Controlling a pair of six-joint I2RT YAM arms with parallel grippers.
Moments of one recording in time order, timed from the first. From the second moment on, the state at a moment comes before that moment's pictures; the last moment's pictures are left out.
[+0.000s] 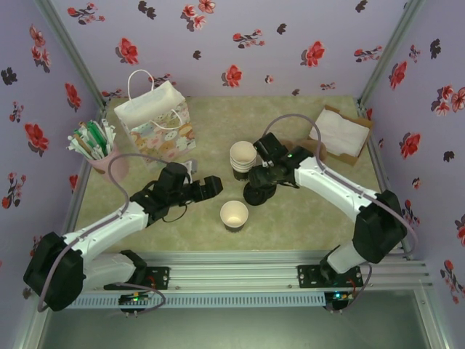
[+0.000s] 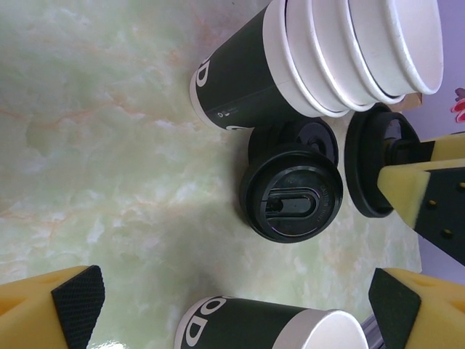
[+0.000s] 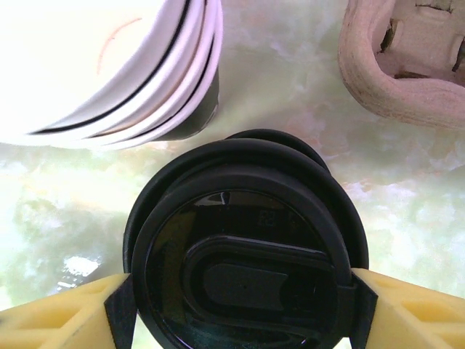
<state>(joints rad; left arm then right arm) -0.68 1.13 0.63 -0.13 0.19 -0.85 0.67 1.50 1.20 -0.84 0.08 0.38</state>
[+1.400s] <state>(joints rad) -0.69 0.82 0.51 -0.20 0.08 -0.85 1.03 1.42 1.17 -0.92 -0.08 0.43</state>
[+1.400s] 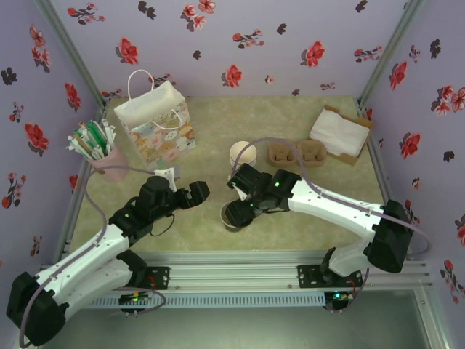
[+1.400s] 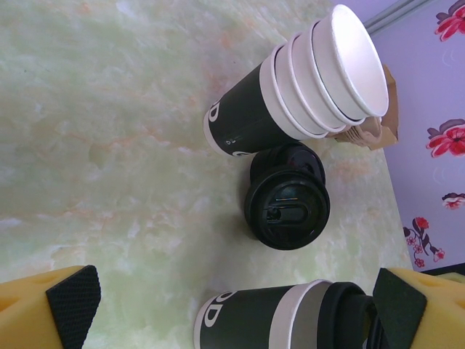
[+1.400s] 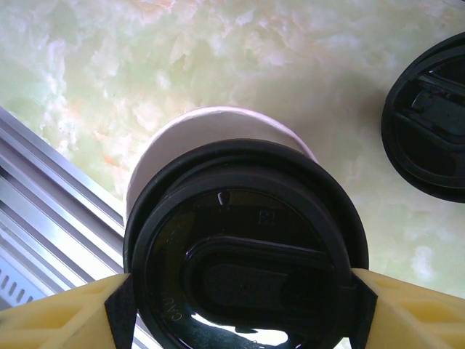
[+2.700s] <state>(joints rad) -0.69 0.83 0.51 -0.20 0.08 -0.85 1.08 1.50 1.24 -0.94 -0.02 0.42</state>
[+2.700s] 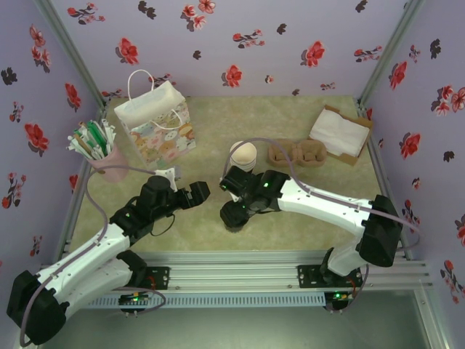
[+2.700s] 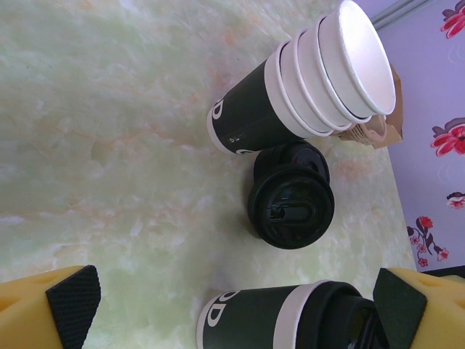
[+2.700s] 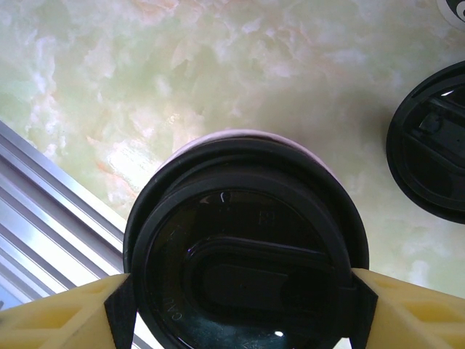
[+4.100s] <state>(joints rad) -0.69 0.85 0.49 -0.19 0.08 -0.85 1.10 1.52 1.23 -0.92 0.02 0.42</state>
